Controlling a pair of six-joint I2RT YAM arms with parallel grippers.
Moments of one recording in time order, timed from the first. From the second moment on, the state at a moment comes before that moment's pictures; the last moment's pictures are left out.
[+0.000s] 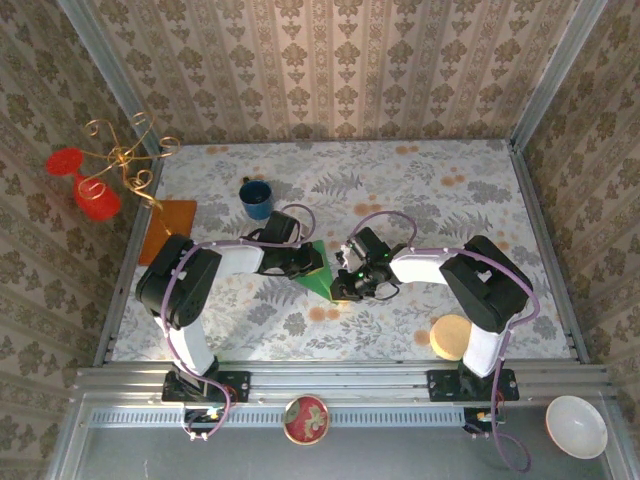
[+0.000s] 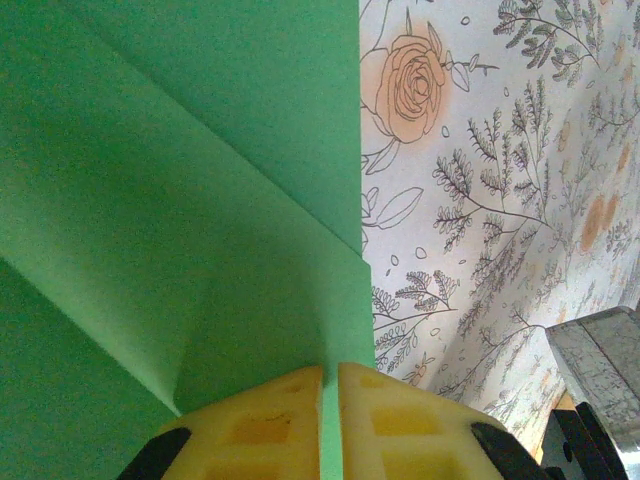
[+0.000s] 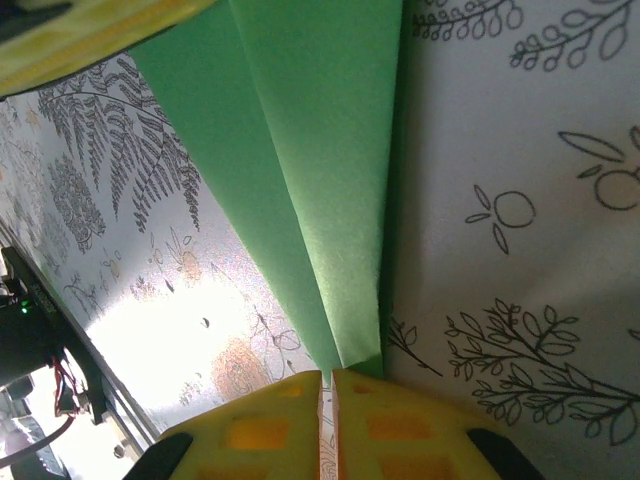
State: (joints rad) left arm -0.57 1.79 0.86 -0.03 0.52 -0.81; right arm 0.65 1.80 0.88 -0.19 -0.58 0.61
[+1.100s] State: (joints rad) left arm -0.57 1.79 0.86 -0.03 0.53 -0.81; right arm 0.65 1.81 0.93 -0.19 -0.55 0.62
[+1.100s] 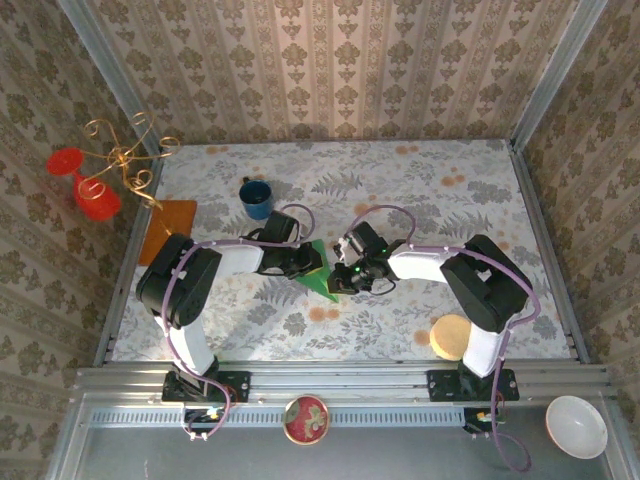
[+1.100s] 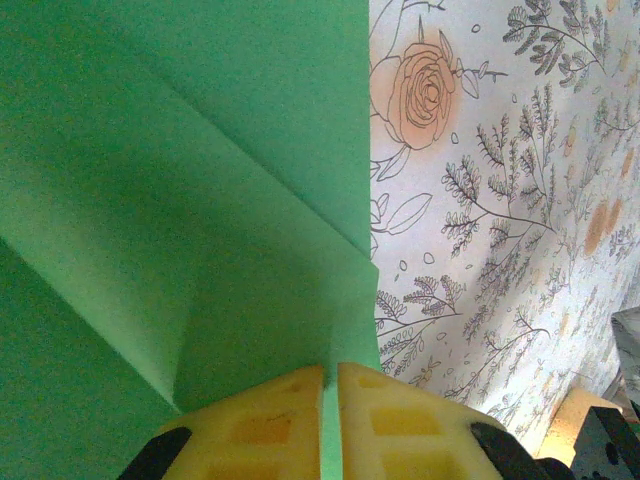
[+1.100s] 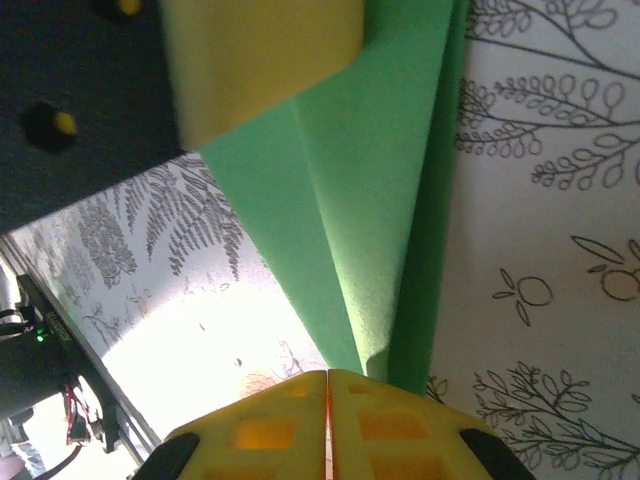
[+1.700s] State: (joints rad) left arm -0.57 1.79 0.87 -0.04 0.53 -0.81; right arm 0.65 1.83 0.93 -0.21 -0.53 0.62
